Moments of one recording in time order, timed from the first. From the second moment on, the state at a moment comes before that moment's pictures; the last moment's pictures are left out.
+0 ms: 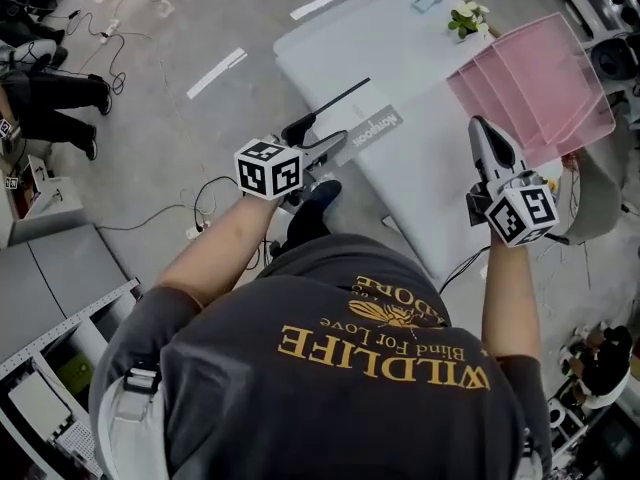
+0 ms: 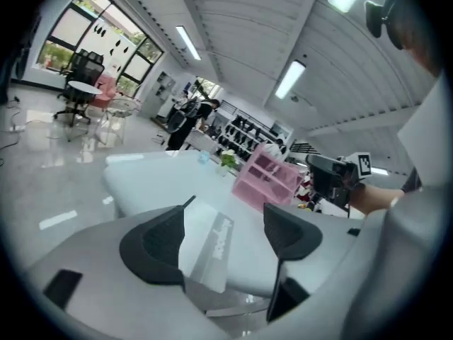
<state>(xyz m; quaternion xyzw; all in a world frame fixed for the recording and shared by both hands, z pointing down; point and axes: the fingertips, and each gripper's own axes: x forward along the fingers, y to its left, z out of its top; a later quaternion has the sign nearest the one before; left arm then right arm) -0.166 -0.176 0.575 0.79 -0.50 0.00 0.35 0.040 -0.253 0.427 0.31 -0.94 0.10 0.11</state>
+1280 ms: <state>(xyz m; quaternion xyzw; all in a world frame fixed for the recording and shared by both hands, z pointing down) -0.156 -0.209 0.566 0.71 -0.44 -0.09 0.54 0.089 -0.257 0.408 0.38 -0.92 0.10 0.08</state>
